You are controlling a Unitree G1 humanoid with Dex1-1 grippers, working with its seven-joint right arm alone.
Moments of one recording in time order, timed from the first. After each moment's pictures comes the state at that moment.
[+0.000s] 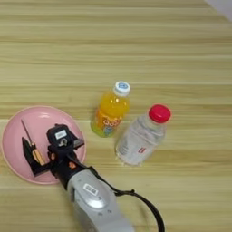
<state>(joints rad) 0.32 -0.18 0.28 -0.66 0.10 0.57 0.16</state>
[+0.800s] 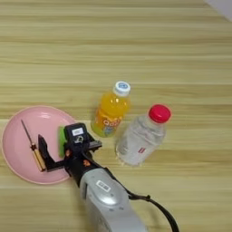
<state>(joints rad) 0.32 -0.15 0.15 -0.67 0.13 0.68 0.14</state>
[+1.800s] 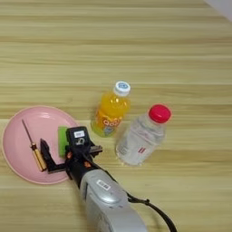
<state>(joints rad) 0.31 -0.13 0.12 -0.61 0.15 0.71 0.14</state>
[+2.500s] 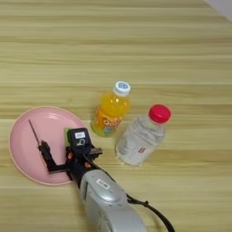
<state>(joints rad) 0.30 -0.11 0.10 -0.57 0.16 0.72 0.14</state>
